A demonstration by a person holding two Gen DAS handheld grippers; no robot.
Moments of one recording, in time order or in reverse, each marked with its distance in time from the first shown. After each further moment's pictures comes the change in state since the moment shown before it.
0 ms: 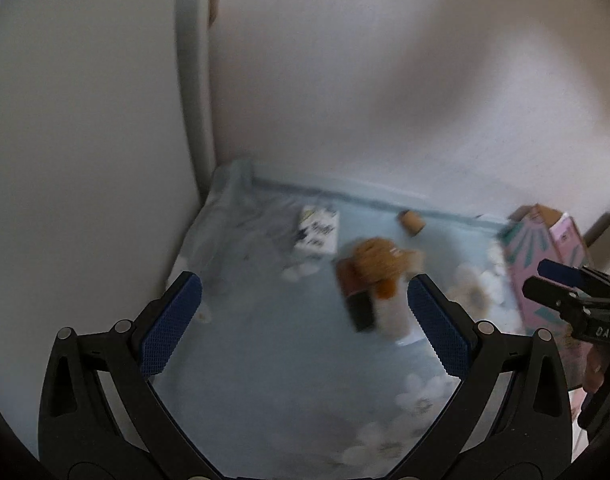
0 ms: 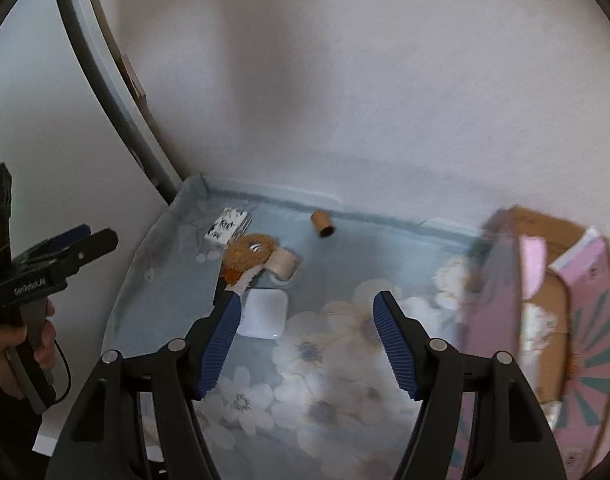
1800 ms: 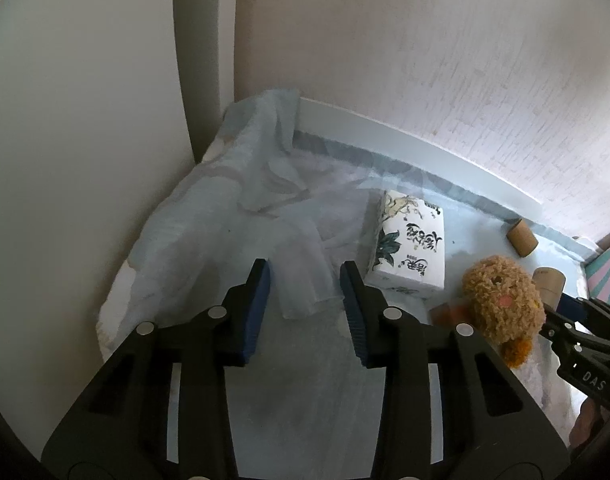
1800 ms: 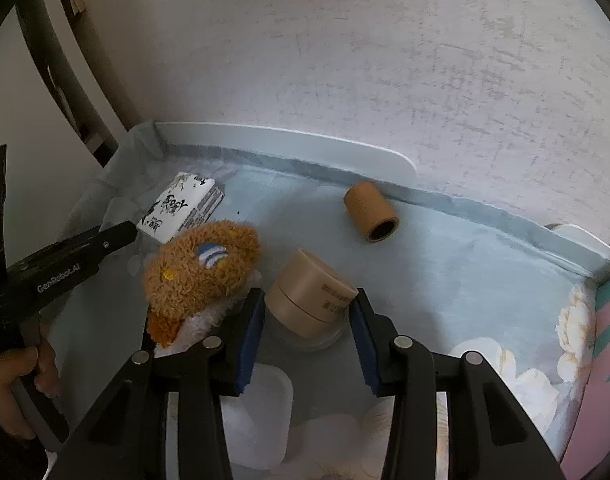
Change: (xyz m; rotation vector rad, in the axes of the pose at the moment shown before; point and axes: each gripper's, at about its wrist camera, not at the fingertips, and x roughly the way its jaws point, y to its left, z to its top) left arm 0.137 0.023 -0.009 -0.121 0.042 0.088; right arm 0.162 0.010 0.007 -0.046 0.079 -0.026
